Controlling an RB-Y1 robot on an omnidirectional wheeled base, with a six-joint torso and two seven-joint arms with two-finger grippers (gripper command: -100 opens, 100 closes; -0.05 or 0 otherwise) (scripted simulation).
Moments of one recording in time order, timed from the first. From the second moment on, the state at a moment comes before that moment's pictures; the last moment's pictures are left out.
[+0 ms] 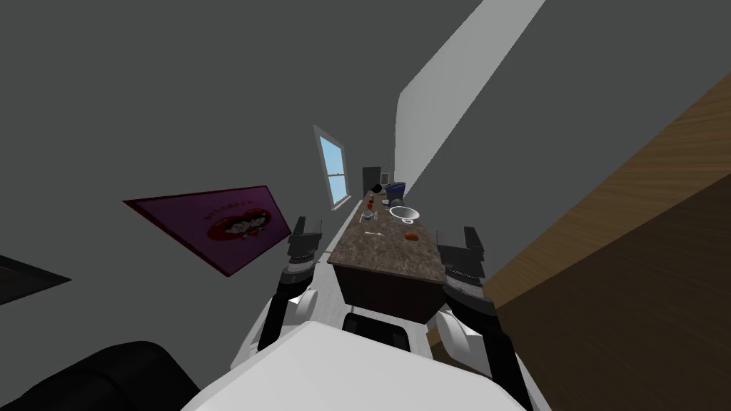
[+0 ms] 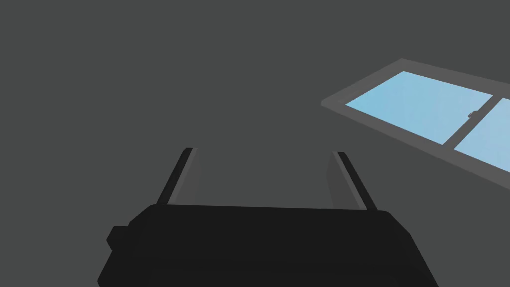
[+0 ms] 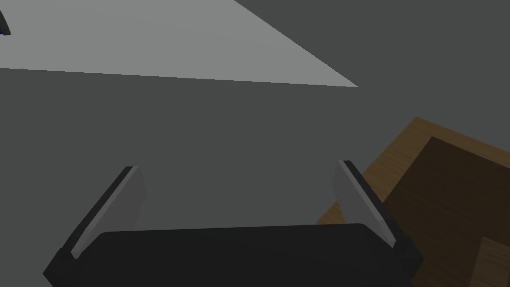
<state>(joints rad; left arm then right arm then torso) 0.54 0.01 0.03 -2.33 -0.05 -0.62 0.15 0.46 0.04 0.06 -2.23 0.01 -0.53 0.00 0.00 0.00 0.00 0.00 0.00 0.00</state>
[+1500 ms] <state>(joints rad) 0.54 0.01 0.03 -2.33 -0.05 -0.62 0.15 0.35 -0.37 0.00 -2.02 0.10 -0.52 0.07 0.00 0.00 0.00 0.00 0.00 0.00</state>
